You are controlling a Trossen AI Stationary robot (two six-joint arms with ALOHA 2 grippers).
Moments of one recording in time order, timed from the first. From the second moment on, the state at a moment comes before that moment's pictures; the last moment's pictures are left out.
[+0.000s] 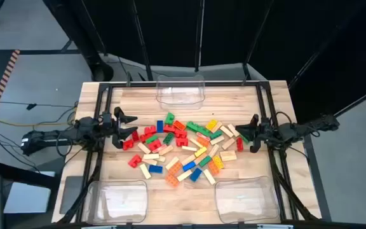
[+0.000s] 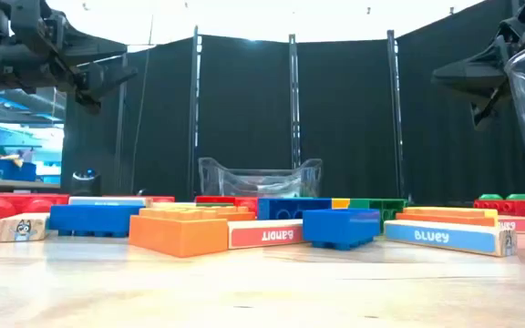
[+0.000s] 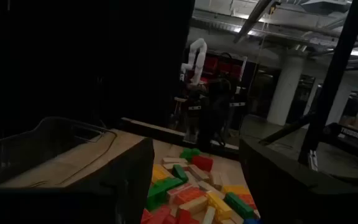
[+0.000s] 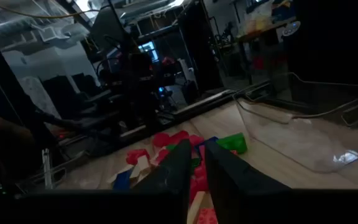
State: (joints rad) left arm 0.10 0.10 0.01 0.29 -0.08 -0.21; right arm 0.31 0.03 0.01 0.08 0.57 0.34
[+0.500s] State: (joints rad) left arm 0.10 0.10 0.01 0.29 -0.08 -0.21; right arm 0.31 0.03 0.01 0.08 0.57 0.34
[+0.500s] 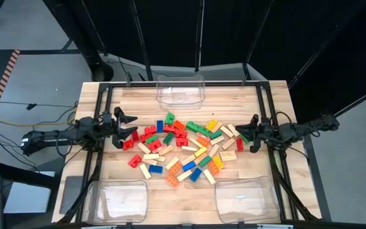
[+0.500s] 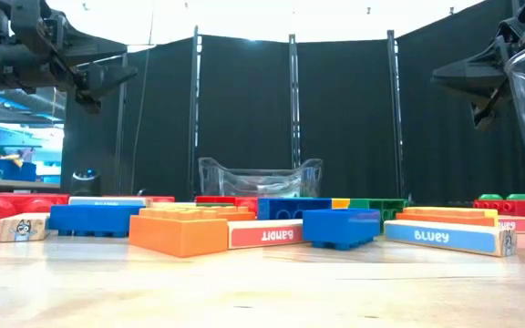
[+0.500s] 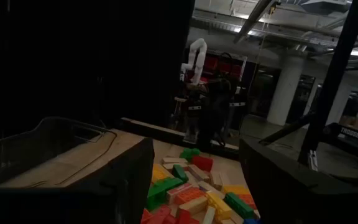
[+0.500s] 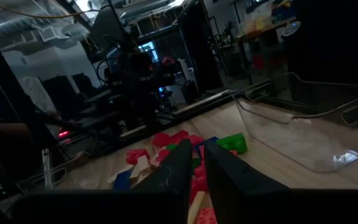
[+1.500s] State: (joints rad) left arm 0.10 0.10 0.01 0.31 -0.08 -0.21; right arm 0.31 0.03 0.01 0.08 0.57 0.34
